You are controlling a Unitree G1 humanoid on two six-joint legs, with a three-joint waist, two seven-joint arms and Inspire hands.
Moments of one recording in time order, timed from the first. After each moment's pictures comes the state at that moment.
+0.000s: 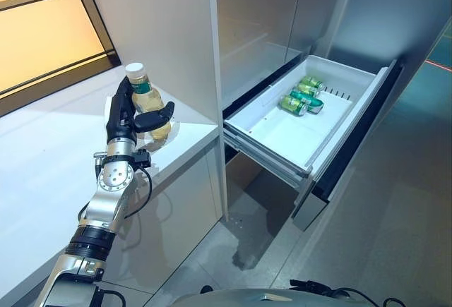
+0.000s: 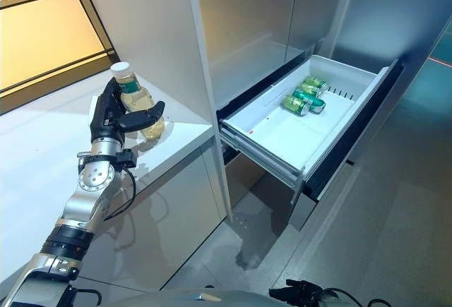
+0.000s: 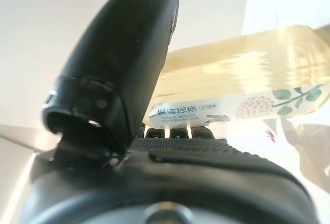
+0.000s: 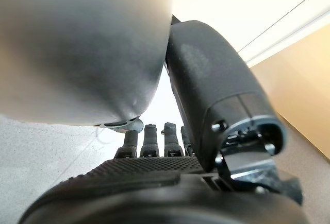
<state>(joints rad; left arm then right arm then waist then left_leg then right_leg) -0.23 0.52 -0.07 0.15 -0.40 -0.15 0.32 -0.03 -0.24 0.19 1.23 0.24 0.14 0.20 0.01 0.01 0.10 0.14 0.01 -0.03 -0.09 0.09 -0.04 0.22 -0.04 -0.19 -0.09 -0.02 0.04</state>
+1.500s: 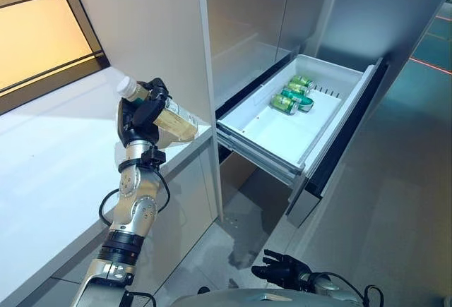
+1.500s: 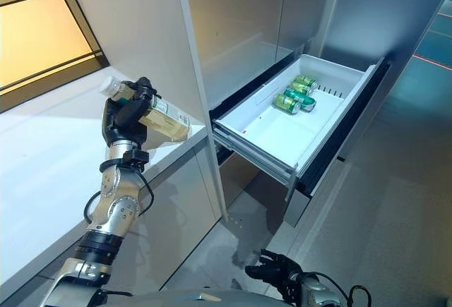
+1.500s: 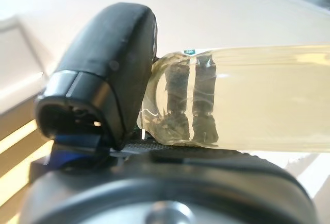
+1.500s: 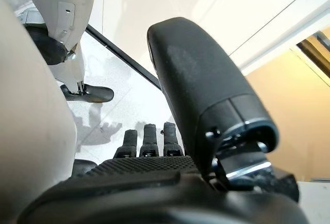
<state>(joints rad) -0.23 0.29 -0.08 0.10 -0.87 -0.40 0.24 0.00 -0.19 0.25 1.03 0.38 0.09 0.24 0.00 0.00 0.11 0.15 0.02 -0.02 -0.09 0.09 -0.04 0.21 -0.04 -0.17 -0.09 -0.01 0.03</state>
